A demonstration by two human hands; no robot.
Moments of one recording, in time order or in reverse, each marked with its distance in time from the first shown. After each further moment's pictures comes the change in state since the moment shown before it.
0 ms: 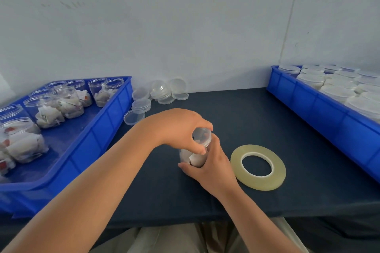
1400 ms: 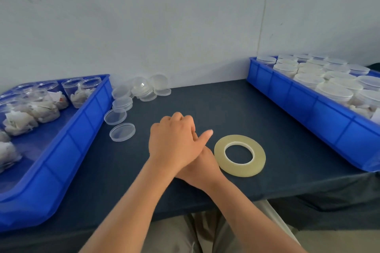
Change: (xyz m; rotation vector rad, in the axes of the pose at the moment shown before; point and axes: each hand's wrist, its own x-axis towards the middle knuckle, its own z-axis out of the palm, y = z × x) left_hand -0.002 0.066 0.058 0.007 0.468 -0.411; right_hand 0.001 -0.009 0.000 -0.177 -0.085 -0.169
